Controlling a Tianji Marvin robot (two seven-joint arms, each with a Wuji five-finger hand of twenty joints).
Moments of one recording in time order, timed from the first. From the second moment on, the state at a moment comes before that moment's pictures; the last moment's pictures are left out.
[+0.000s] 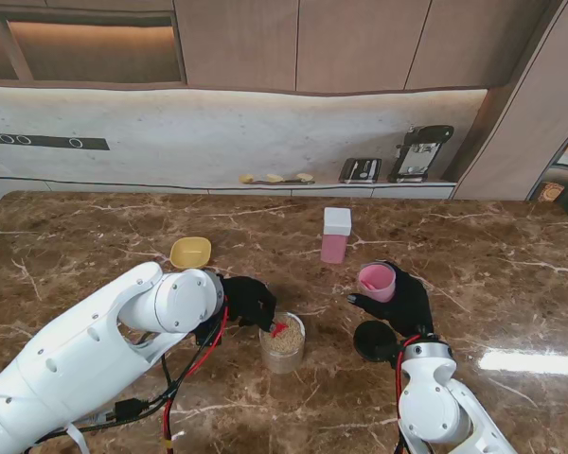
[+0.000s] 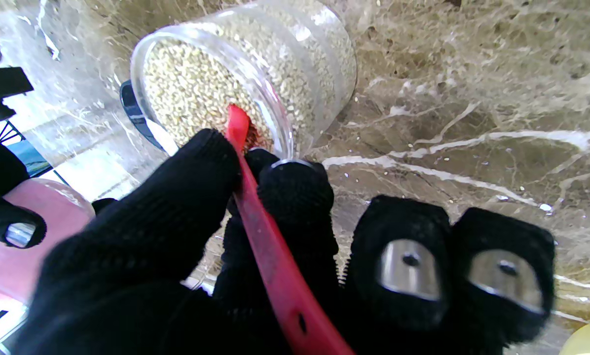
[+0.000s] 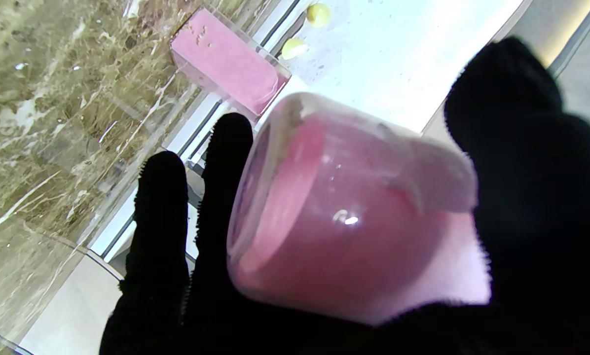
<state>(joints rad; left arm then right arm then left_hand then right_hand) 1.11 -1.00 -0.73 -1.68 0.42 0.45 -0.62 -1.74 -1.22 1.29 -1.55 -0.38 -0.16 -0.50 0.72 -0.45 0.71 -0.23 0.72 -0.11 1.13 0.83 1.28 -0.09 1.08 0.91 1.24 0.24 1.61 0.85 1.02 0.45 1.74 0.83 0.45 -0.86 0.81 -0.24 0.71 -0.20 0.84 0.57 1.04 -0.03 0.42 0.54 0.95 0.02 0.55 0.49 0.47 0.11 1.06 0.49</state>
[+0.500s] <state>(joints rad) 1.14 -1.01 -0.76 -1.67 0.37 0.47 -0.60 -1.74 -1.22 1.29 -1.55 -0.38 -0.16 -0.50 0.72 -0.45 0.68 -0.23 0.72 -0.14 1.13 0.83 1.28 -0.10 1.08 0.92 1.24 0.24 1.61 0.85 1.02 0.45 1.74 0.83 0.45 -0.86 0.81 -0.24 0.71 -0.20 0.84 0.57 1.04 -0.03 0.42 0.54 0.95 0.02 0.55 0.49 0.46 0.11 1.06 0.49</state>
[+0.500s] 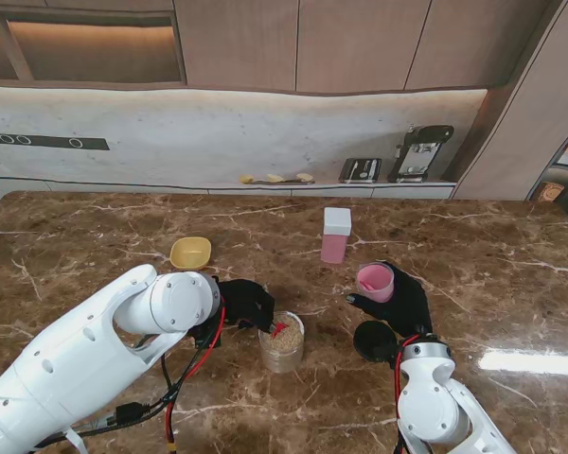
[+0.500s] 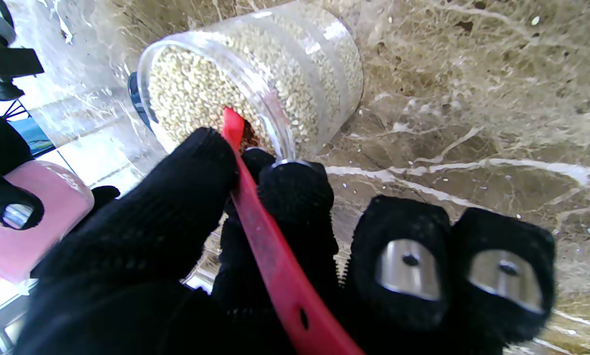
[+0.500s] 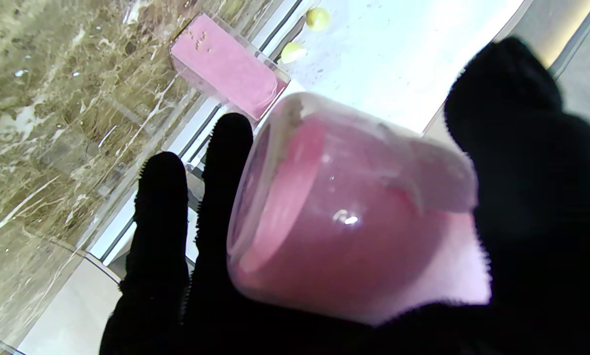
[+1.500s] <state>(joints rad) 1.20 -1.01 -0.83 -1.68 0.33 0.46 -0.58 -1.73 -1.22 1.28 -1.54 -0.38 -0.15 -0.49 0.72 -0.44 0.66 -0.23 0.72 -0.15 1.12 0.84 1.28 -0.10 1.08 0.94 1.24 0.24 1.61 0.85 1.02 0.45 1.74 0.83 0.45 -0.86 0.81 -0.24 0.71 -0.20 0.84 0.57 1.04 -0.03 0.42 0.54 0.95 0.02 0.55 0.49 0.46 0.11 1.06 0.49</state>
